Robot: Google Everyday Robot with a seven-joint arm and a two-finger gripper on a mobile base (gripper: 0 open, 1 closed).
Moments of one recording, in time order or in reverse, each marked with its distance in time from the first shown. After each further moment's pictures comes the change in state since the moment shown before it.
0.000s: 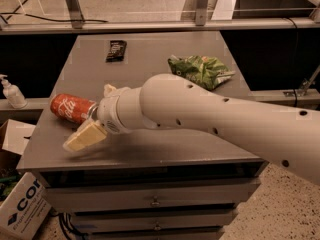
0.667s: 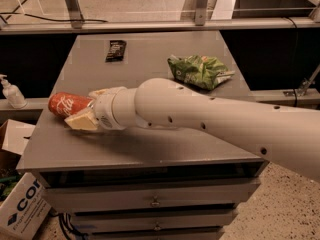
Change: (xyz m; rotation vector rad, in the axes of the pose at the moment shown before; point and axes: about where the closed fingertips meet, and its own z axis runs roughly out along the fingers) arm -0.006 -0.017 0.030 0.023 -0.081 0.084
